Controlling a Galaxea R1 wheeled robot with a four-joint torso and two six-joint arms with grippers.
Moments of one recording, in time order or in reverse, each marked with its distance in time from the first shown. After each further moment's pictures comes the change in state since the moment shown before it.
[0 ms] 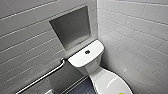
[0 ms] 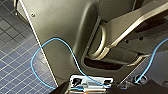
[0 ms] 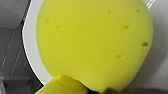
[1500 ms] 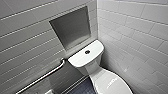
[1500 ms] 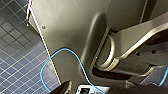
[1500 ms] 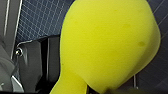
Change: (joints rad) left arm -0.018 0.073 -0.141 0.003 -0.043 0.000; right arm -0.454 -0.049 0.035 -0.101 0.084 0.056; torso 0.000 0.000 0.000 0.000
